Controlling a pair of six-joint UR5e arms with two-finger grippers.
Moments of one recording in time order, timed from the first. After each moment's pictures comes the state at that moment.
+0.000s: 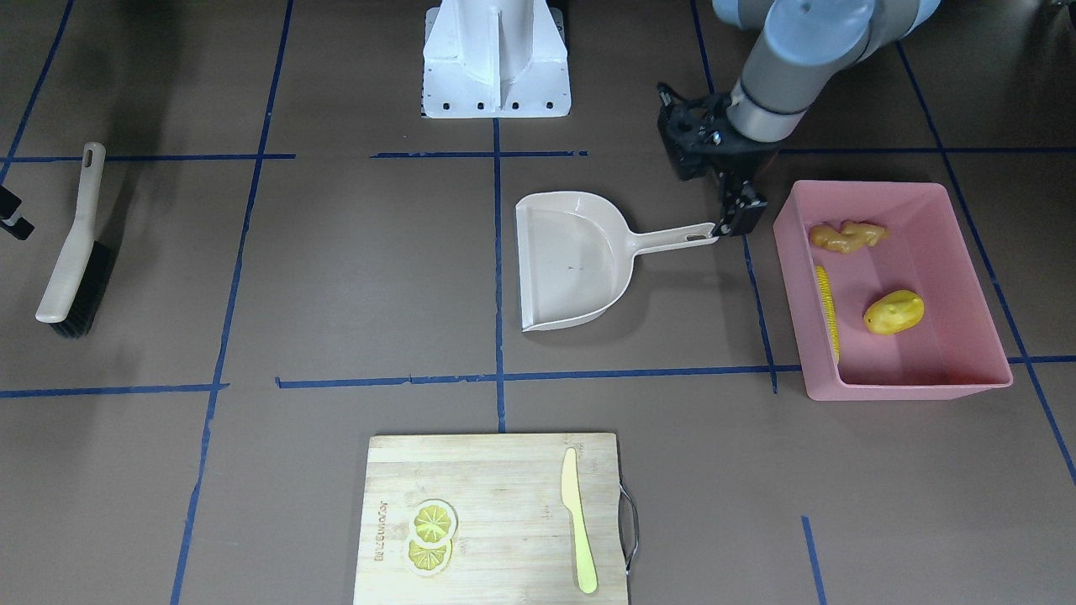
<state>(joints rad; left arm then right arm) -0.79 -1.95 -2.12 -1.31 -2.10 0.39 1.20 -1.77 1.91 -1.12 2.30 0.90</state>
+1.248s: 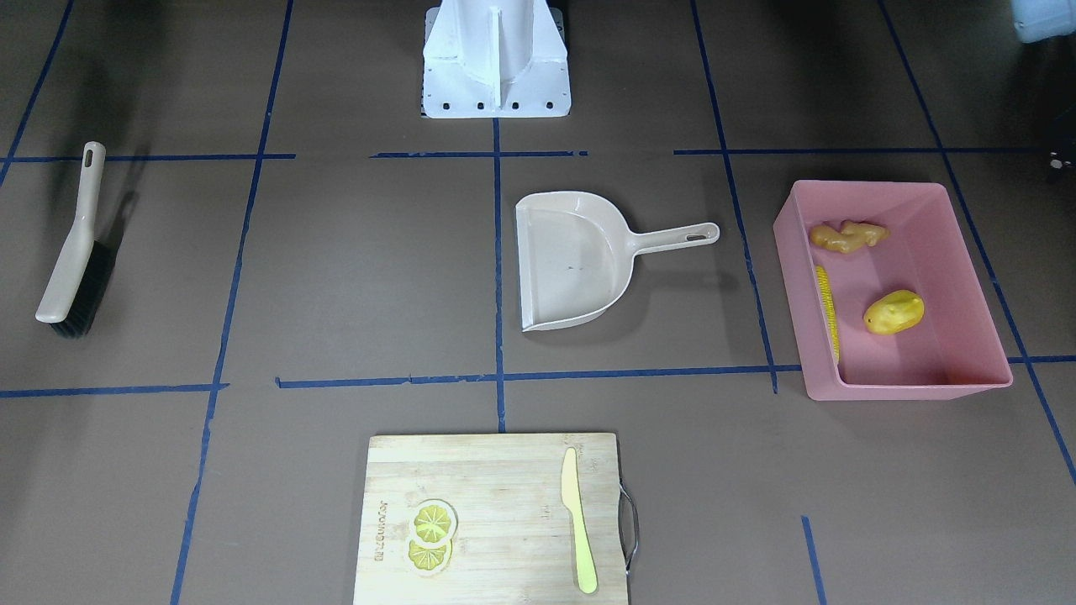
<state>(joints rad) -1.40 -1.60 -1.93 -1.28 -2.12 0.40 1.44 -1.68 1.86 -1.46 2.41 0.33</state>
